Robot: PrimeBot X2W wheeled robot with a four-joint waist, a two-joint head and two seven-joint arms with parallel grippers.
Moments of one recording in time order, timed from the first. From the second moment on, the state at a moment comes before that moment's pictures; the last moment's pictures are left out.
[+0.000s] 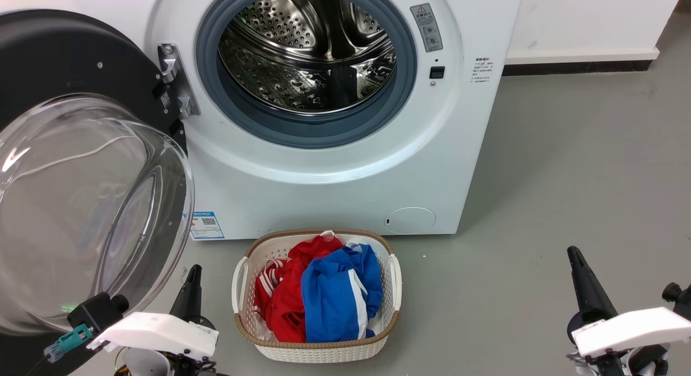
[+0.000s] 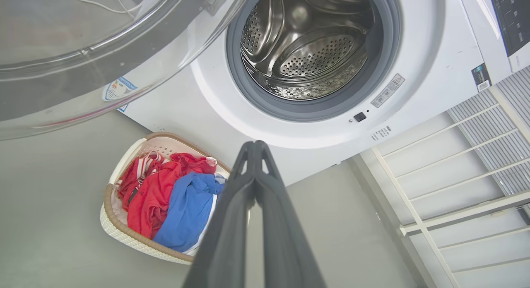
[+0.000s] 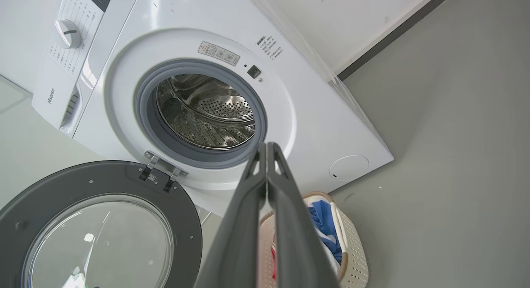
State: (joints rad) left arm -0.05 0.20 -0.11 0.18 -1.01 0.06 -0.05; right arm -0.01 -0.06 -0.09 0.13 0.83 0.13 0.04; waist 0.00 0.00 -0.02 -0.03
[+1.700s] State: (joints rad) left arm -0.08 0.10 0.04 0.22 -1.43 -0.07 0.06; right arm -0.07 -0.05 -0.11 0.21 1.37 0.13 0.09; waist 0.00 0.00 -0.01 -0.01
